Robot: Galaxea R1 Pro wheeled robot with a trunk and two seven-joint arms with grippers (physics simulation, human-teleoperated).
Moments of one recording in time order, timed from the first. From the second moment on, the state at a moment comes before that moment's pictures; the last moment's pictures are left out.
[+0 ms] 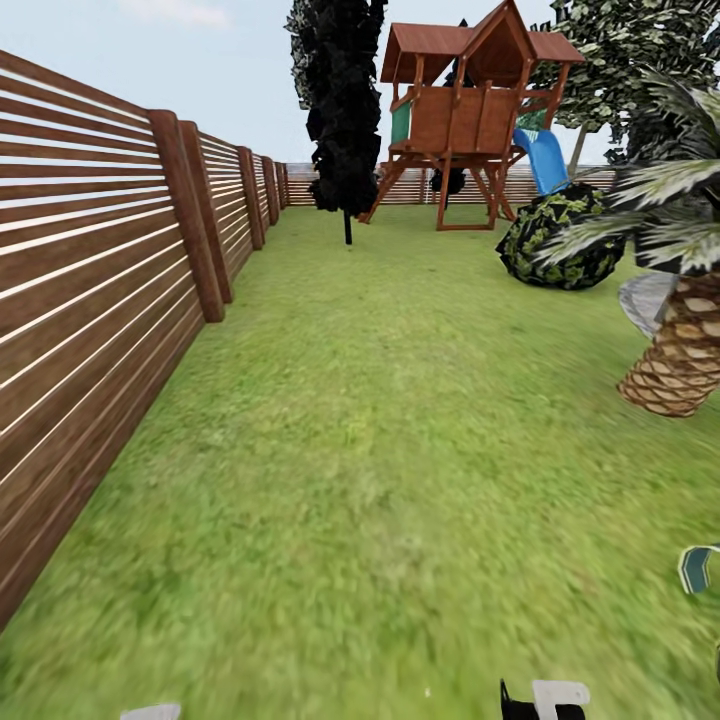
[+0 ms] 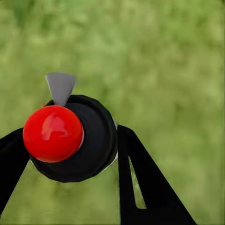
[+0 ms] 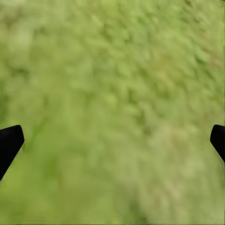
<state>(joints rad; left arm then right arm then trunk) -0.36 0.18 0.06 -0.05 0.13 -0.42 -0.10 -0.35 -0.05 -0.04 -0.14 0.11 -0.51 -0.22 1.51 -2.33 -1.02</state>
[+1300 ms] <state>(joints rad) -0.36 0.18 0.06 -0.05 0.13 -0.42 -0.10 -0.35 -0.05 -0.04 -0.14 0.11 -0.51 -0.21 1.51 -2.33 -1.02</state>
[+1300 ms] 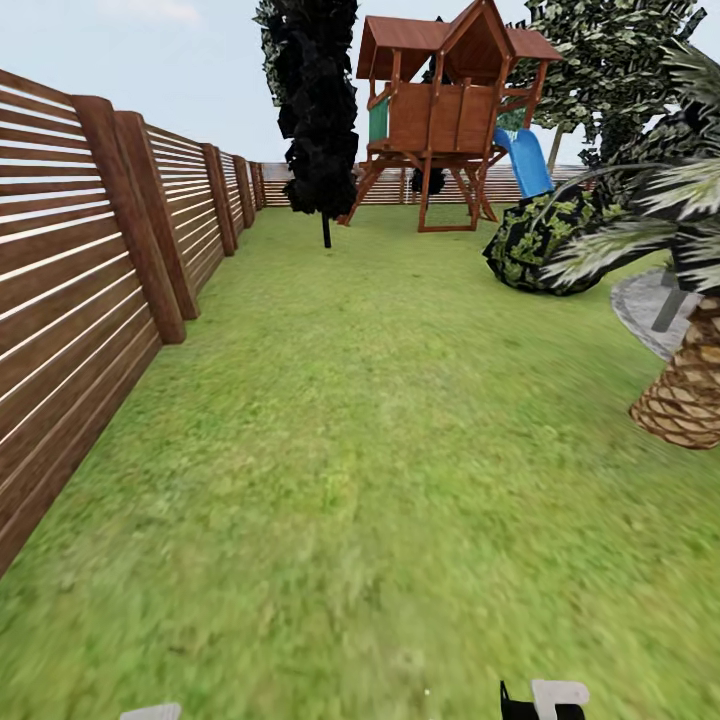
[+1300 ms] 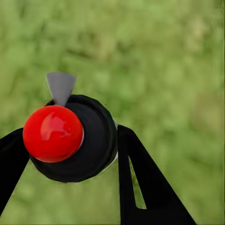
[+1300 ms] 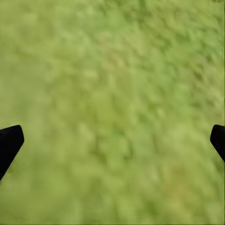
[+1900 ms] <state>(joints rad) -0.36 0.18 0.06 -0.05 0.13 -0.42 -0.10 -0.35 -0.05 -0.04 -0.14 0.11 -0.51 -0.22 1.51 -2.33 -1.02</state>
